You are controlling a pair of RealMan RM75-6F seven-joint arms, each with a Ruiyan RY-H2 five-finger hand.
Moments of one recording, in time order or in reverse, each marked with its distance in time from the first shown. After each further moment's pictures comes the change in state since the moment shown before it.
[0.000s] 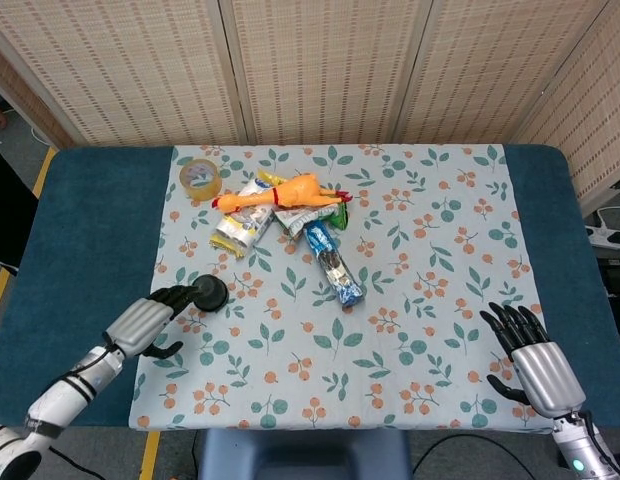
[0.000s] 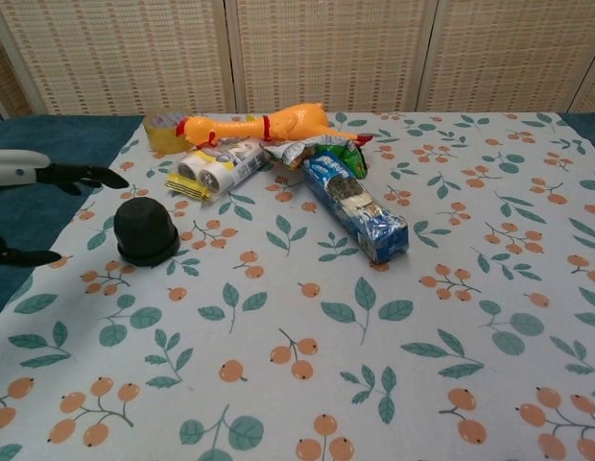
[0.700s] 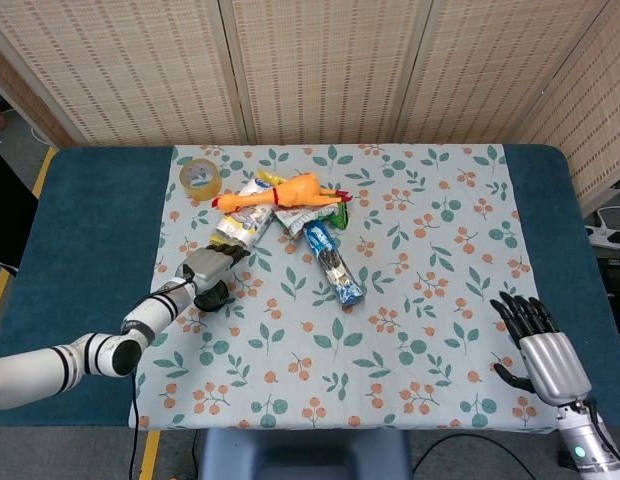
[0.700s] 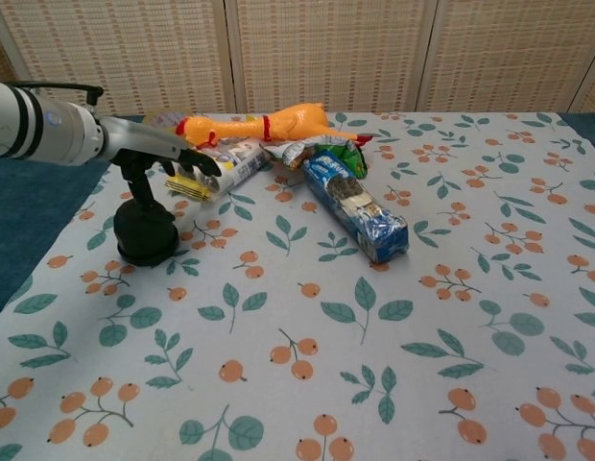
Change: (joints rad) left arm -0.486 -0.237 0.001 0.325 -0.710 -0.313 0.357; right arm 0.016 -0.005 0.034 0.008 0.076 -0.028 -0.005
